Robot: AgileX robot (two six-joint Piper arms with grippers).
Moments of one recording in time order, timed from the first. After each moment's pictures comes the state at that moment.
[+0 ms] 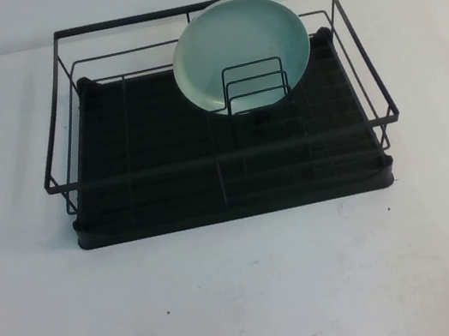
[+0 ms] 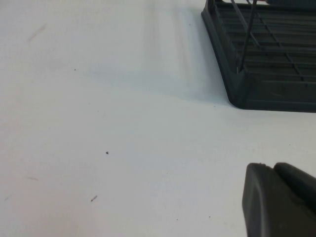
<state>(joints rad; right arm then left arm) 0.16 -0.01 0.03 0.26 0.36 -0.22 -0.09 -0.01 0.02 0.08 0.35 -0.06</state>
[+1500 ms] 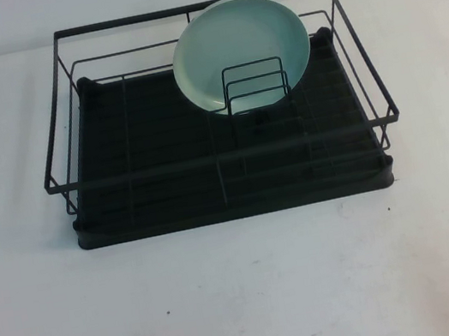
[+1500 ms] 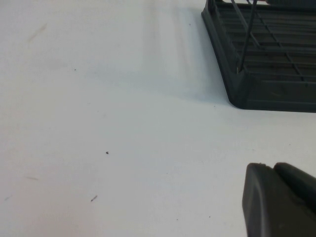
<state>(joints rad) 0.16 -0.01 0.03 0.79 0.12 -0.22 -0.09 -0.01 0.02 0.08 0.35 -0.06</state>
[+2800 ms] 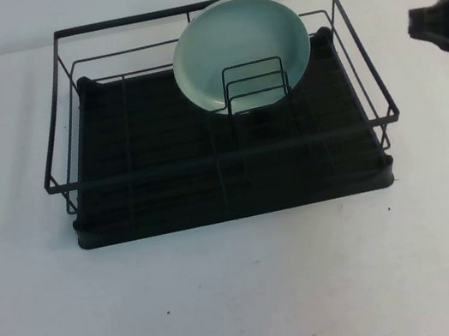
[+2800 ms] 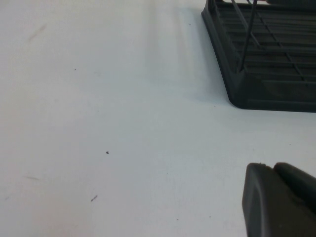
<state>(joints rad) 0.16 1.43 -1.06 0.81 0.35 -0.53 -0.09 -0.01 0.02 0.08 0.35 -0.06</state>
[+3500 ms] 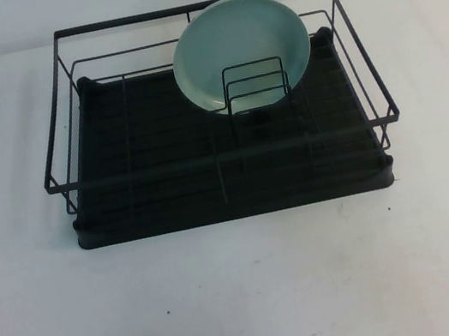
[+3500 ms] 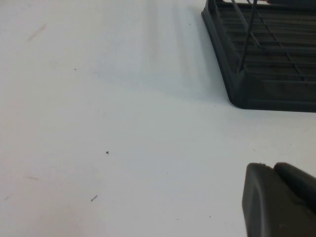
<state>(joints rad) 0.16 2.00 -2.01 0.73 0.84 -0.53 -0.09 -0.01 0.02 0.08 0.35 -0.06</state>
